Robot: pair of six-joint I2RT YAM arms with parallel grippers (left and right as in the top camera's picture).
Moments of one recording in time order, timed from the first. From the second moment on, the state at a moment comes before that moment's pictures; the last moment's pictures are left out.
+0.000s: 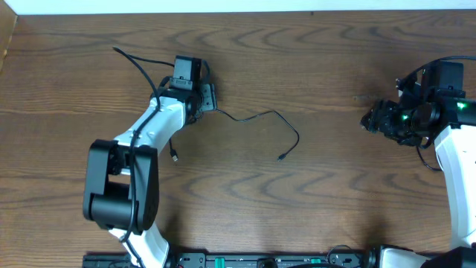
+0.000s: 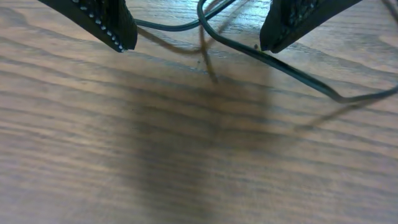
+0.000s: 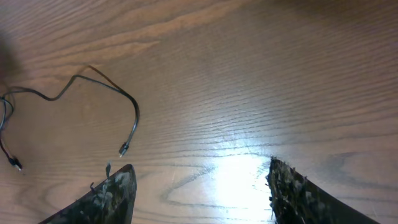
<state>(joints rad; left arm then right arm) -0.19 1.88 1.18 -0.35 -0.04 -0.31 -0.14 1.42 1.23 -1.05 -0.28 0.23</state>
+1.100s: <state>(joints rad) -0.19 1.92 1.18 -0.19 0.11 -0.32 -0.14 1.42 1.23 -1.06 -0.28 0.23</state>
